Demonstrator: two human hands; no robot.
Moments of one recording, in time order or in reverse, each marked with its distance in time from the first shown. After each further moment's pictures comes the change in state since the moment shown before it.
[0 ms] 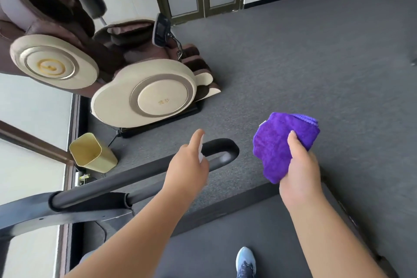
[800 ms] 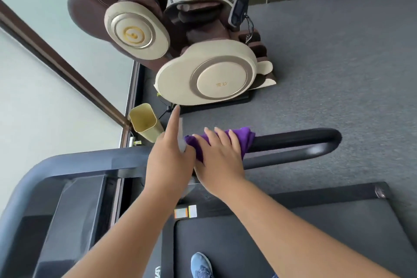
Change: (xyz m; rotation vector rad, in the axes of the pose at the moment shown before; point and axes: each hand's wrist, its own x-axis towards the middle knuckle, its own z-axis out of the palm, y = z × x) left_hand -0.070 -0.204 -0.141 -0.177 0.383 -0.266; right_hand -0.161 0.201 0.246 -1.563 -0.782 -0.818
